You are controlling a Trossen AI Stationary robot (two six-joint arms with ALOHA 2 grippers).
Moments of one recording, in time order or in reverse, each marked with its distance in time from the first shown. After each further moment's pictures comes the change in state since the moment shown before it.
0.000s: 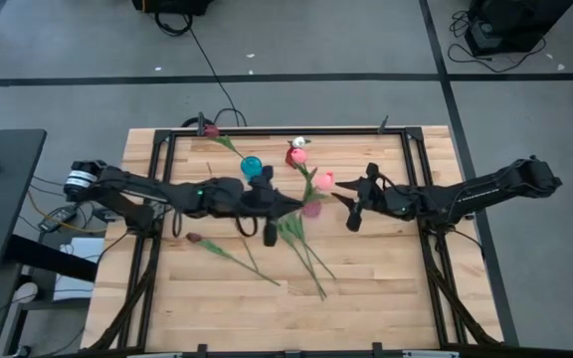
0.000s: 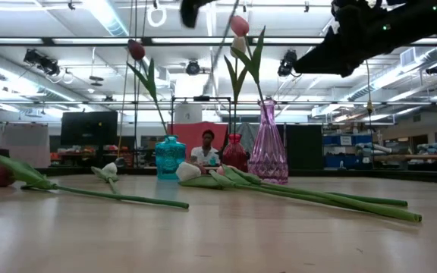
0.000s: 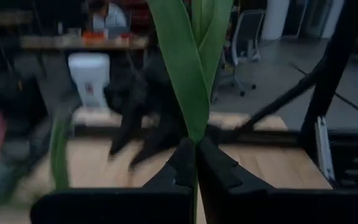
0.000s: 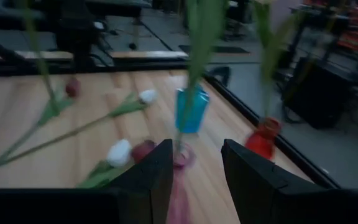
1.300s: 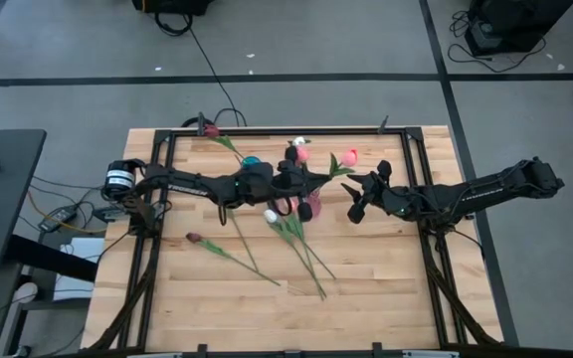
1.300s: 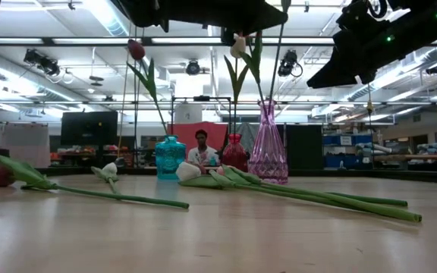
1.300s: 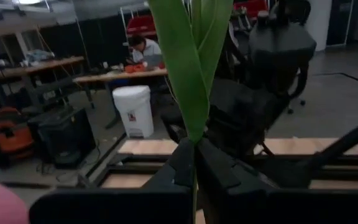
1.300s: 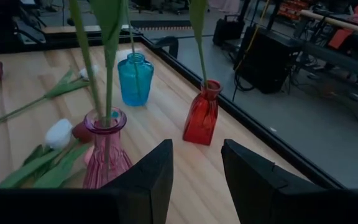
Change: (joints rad) left arm 0.154 0.303 0.143 0.281 -0.003 0.157; right arm 0.000 -0.050 0.000 -0.197 0.191 0.129
